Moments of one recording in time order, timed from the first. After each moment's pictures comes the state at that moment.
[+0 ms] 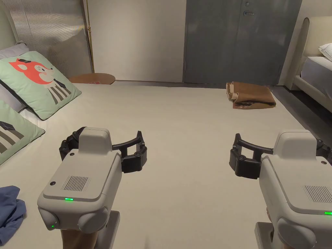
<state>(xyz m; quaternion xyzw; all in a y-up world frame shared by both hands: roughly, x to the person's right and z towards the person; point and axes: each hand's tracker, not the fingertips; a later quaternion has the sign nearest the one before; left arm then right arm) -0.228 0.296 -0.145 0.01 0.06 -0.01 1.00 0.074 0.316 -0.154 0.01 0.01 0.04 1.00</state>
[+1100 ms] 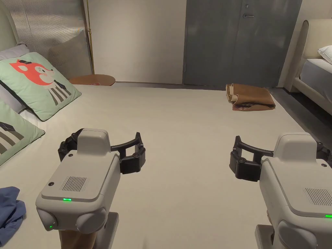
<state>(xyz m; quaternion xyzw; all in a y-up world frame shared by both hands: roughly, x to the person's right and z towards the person) -0.232 0.297 -0.143 0.01 0.06 -0.01 1.00 0.074 0.315 -0.151 0.01 0.01 0.04 1.00</state>
